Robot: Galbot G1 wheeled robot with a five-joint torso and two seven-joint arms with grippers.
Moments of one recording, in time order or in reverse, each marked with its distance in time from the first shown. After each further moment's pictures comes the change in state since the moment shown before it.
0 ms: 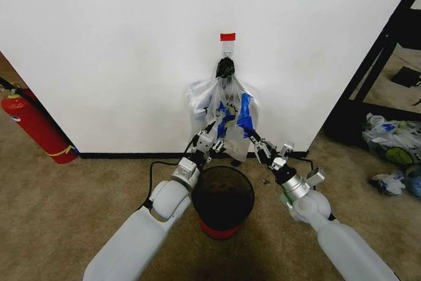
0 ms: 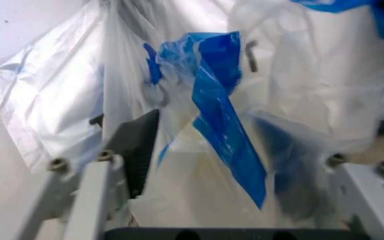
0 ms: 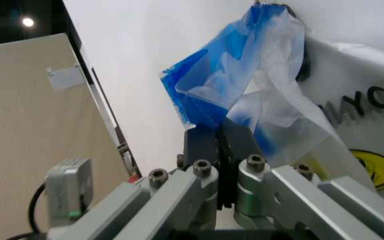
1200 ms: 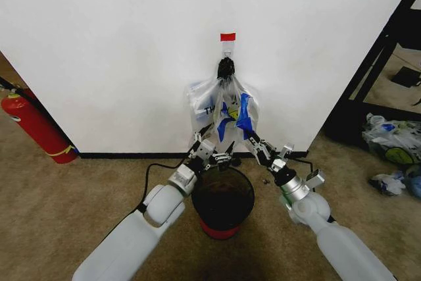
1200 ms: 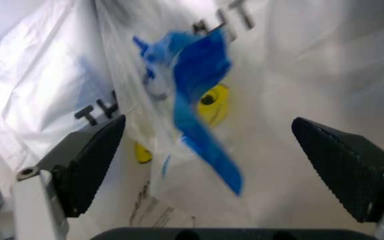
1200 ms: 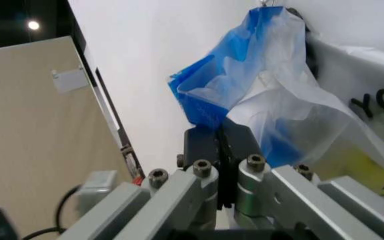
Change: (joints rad) left arm -0.062 0.052 0.054 0.056 0.030 -0.011 0.016; right arm -0.024 0.007 0.012 0.021 -0.008 0.009 -0.010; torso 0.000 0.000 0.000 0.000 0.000
